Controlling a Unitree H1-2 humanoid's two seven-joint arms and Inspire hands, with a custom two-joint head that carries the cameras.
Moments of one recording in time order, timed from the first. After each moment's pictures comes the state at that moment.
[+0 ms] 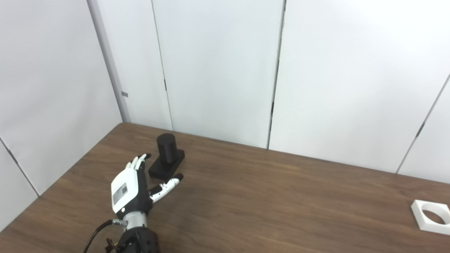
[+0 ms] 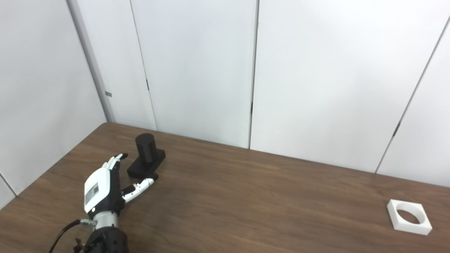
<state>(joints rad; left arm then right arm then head) -0.10 0.17 0.12 -0.11 0.76 0.47 0.28 0.34 -0.14 -0.18 -0.23 0.21 -0.17 0.12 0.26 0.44</state>
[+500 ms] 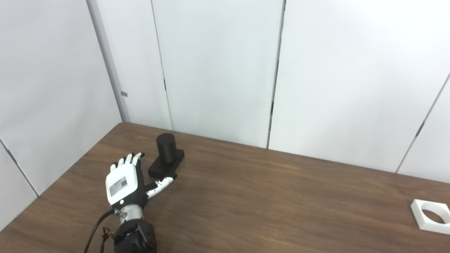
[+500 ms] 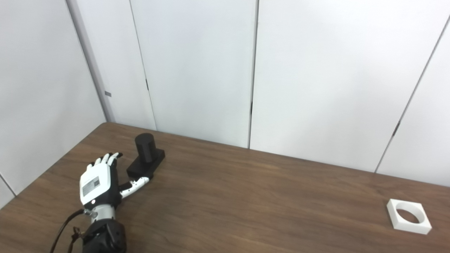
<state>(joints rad) -0.17 0.22 0.14 0.06 0.95 0.47 0.27 0.34 -0.14 -0.17 -0.23 0.21 -0.17 0.12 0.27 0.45</state>
